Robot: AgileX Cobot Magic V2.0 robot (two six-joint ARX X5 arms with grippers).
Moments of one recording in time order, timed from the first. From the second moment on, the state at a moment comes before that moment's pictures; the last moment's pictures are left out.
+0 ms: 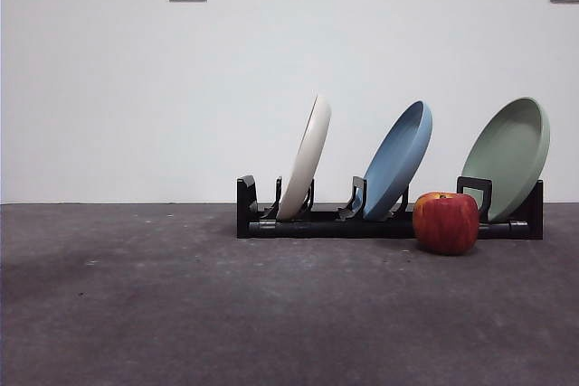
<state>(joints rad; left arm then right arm) -0.07 0.64 0.87 -0.47 0.74 -0.08 0.09 0.51 1.01 -1.17 -0.47 -0.03</state>
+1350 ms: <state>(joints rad) -0.48 2.04 1.72 -0.16 0.29 -0.11 0.09 0.51 1.01 -1.17 -0.47 -0.02</state>
